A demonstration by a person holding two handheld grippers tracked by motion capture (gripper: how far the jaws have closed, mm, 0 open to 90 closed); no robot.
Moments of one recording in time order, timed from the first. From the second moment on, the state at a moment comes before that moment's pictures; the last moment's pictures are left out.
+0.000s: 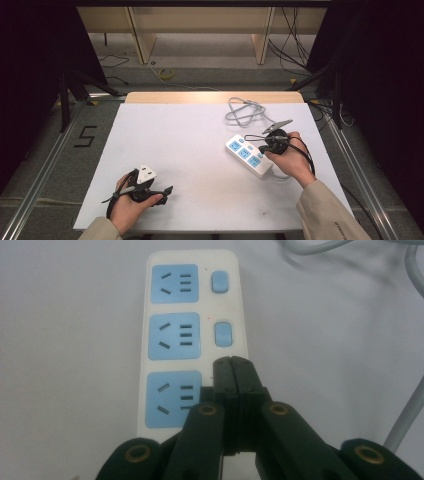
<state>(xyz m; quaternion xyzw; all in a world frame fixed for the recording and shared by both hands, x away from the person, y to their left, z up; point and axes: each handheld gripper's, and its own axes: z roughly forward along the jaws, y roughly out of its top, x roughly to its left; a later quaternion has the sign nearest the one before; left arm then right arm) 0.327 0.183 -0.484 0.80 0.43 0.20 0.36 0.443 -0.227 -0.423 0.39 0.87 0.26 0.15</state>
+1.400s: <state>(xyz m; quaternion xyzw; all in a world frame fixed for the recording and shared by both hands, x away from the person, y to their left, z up) 0.327 0.183 -0.484 0.80 0.43 0.20 0.36 0.455 -0.223 -0.437 0.40 0.88 0.22 0.11</state>
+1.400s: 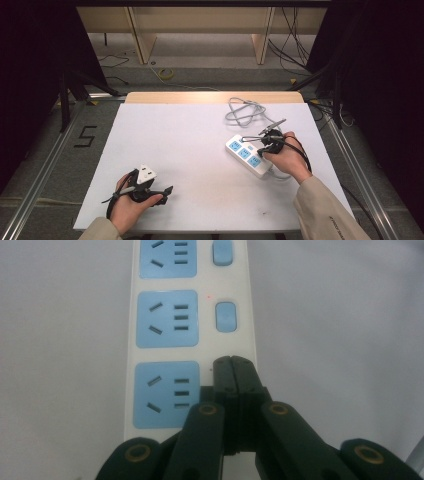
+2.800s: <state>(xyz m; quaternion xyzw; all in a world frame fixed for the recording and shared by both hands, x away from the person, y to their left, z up) 0.327 0.181 -0.484 0.81 0.43 0.20 0.36 0.458 -0.228 -0.440 0.41 0.88 0.23 0.10</state>
